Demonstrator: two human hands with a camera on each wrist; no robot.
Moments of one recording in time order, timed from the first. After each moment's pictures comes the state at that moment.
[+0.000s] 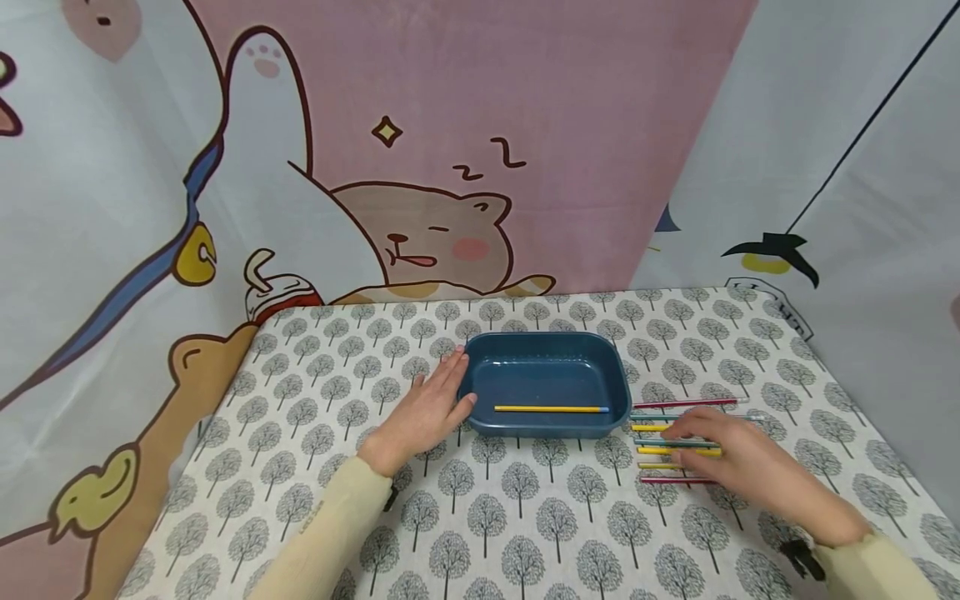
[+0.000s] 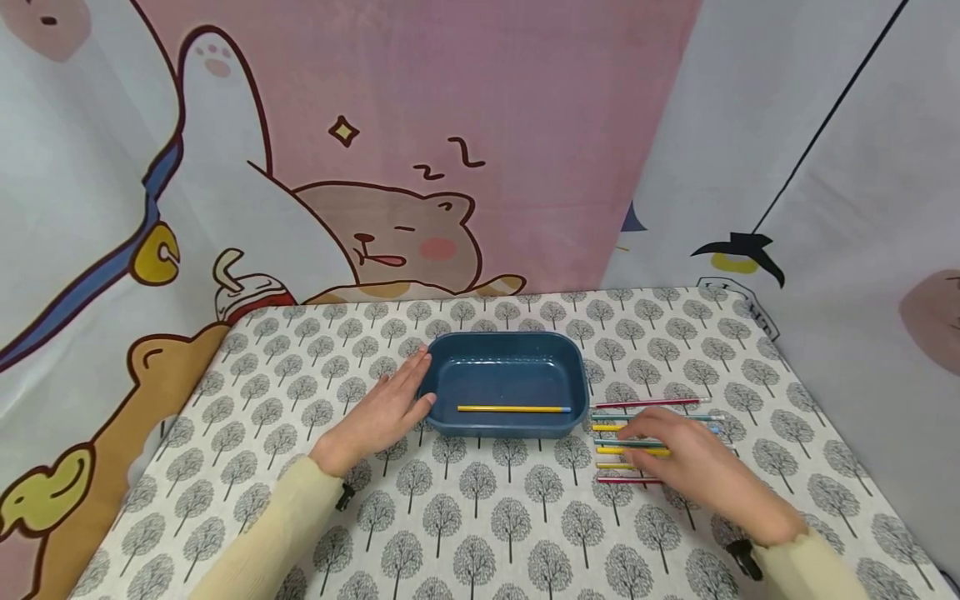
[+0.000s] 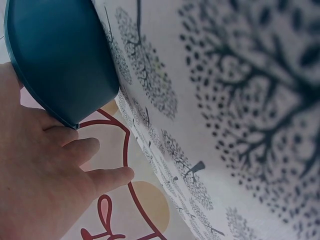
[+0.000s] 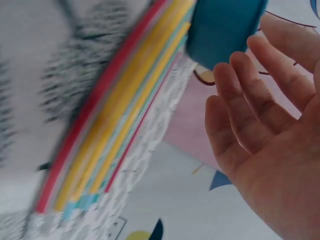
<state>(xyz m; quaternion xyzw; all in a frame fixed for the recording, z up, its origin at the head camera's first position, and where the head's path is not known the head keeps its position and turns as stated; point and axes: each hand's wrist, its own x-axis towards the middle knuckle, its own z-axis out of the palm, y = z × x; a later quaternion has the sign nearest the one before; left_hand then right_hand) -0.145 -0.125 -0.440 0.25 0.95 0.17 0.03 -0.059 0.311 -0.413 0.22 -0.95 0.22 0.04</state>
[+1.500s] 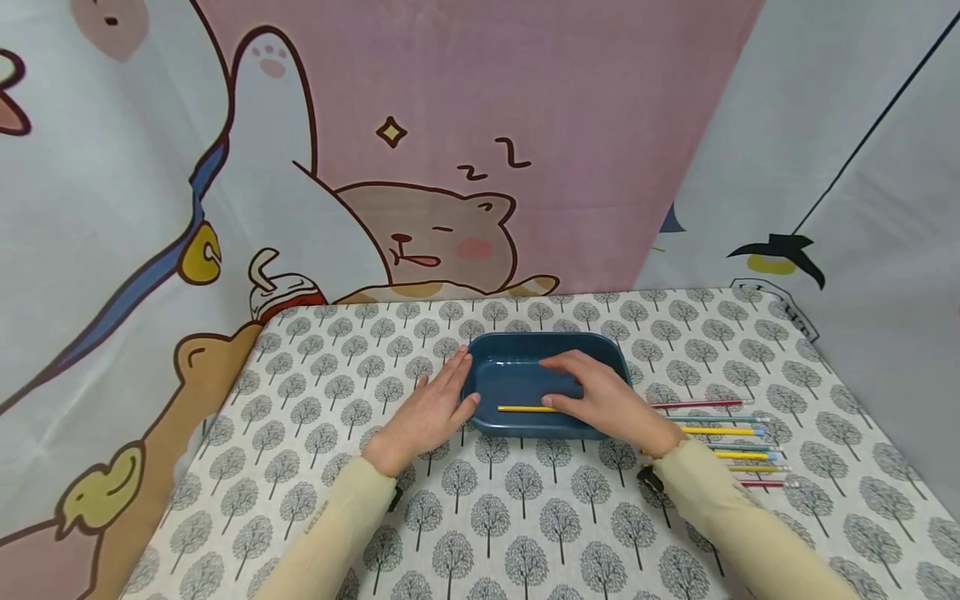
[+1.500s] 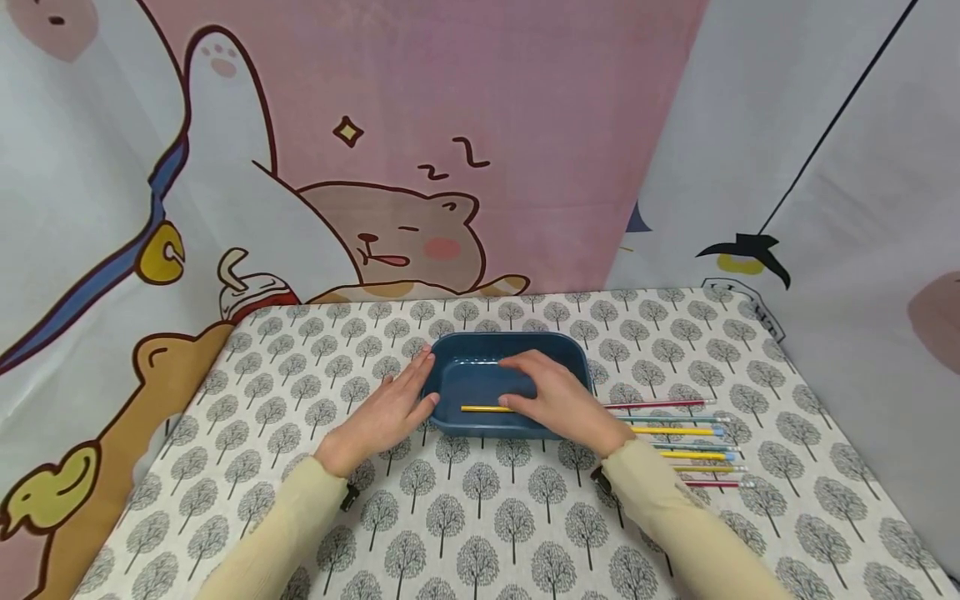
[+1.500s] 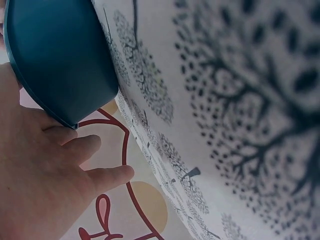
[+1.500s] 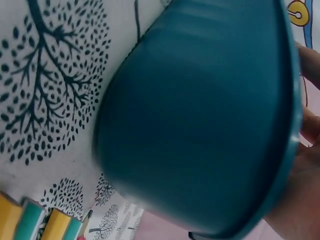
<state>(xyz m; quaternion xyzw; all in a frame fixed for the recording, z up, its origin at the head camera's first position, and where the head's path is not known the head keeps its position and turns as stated) -0.146 -0.124 -0.442 0.25 0.95 0.17 0.03 -0.142 0.180 -0.416 0.25 -0.90 0.36 -0.02</state>
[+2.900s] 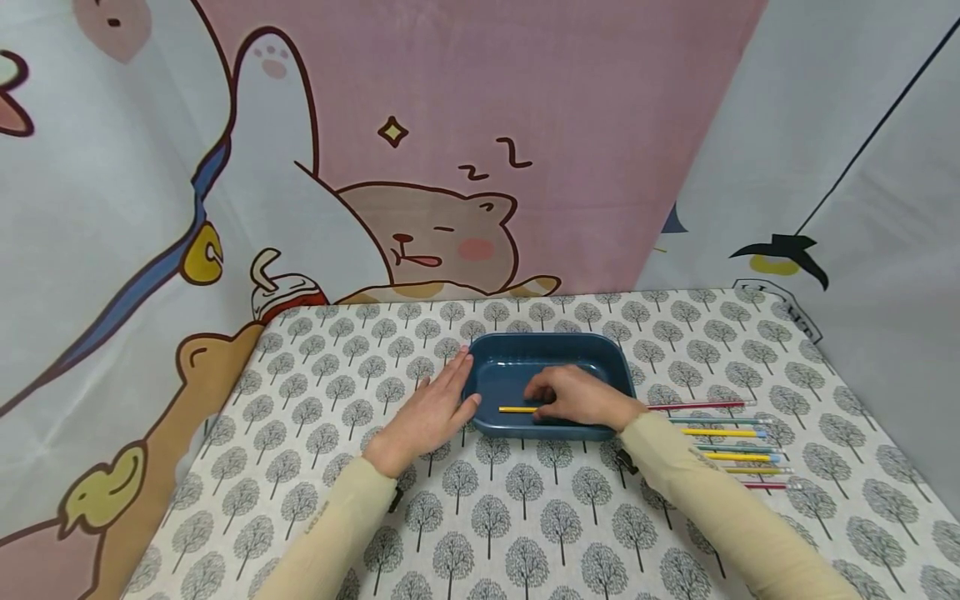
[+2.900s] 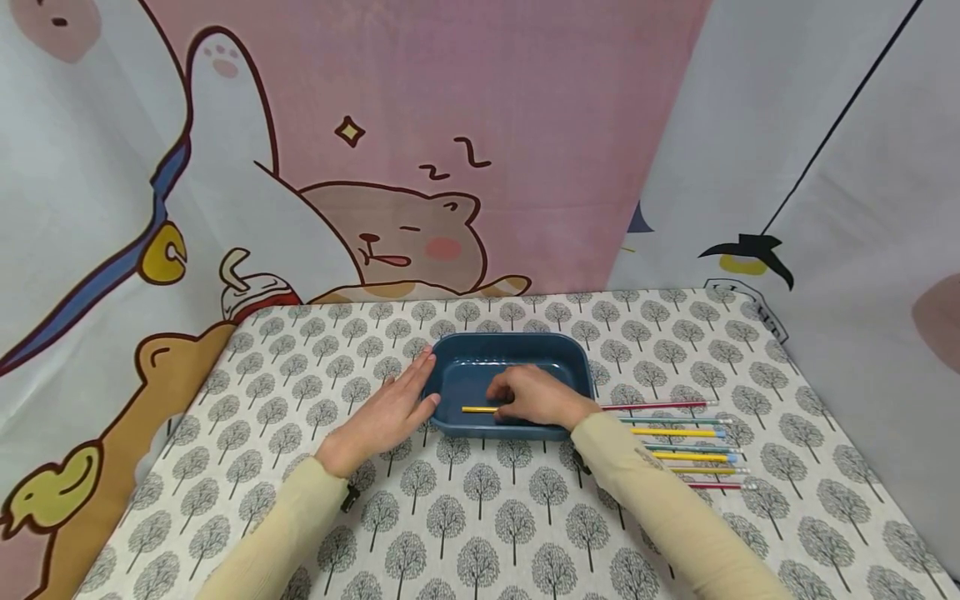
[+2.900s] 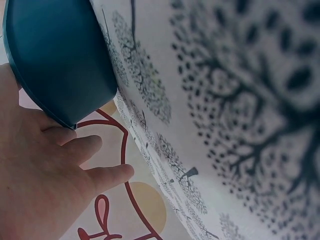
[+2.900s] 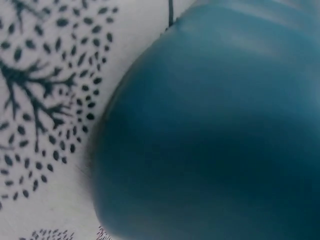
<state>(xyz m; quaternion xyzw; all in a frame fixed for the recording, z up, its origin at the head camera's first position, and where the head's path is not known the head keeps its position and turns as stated) -0.146 -0.125 -0.444 0.25 0.95 0.18 0.03 -0.183 0.156 -0.440 0.32 -0.89 0.28 -0.14</state>
